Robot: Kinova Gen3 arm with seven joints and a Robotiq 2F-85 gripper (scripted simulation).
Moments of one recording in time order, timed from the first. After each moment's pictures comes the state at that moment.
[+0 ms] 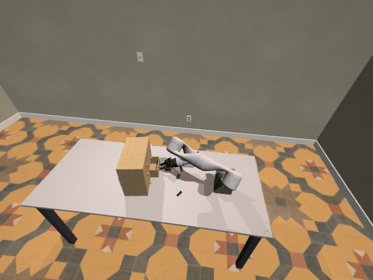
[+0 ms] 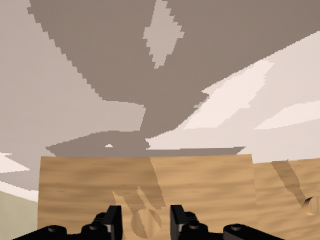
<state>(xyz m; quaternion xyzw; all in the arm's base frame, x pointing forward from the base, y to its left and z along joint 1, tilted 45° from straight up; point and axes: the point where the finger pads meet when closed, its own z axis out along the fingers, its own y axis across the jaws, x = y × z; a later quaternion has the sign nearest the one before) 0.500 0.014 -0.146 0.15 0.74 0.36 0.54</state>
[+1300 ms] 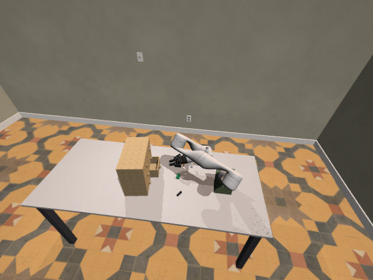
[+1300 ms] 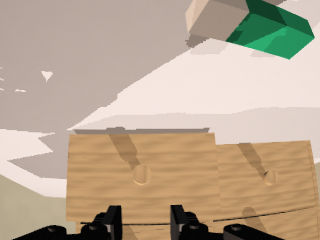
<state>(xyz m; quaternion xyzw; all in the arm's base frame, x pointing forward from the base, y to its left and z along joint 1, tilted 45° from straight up) 0.422 -0.028 -0.120 0.14 0.74 0.37 0.54</state>
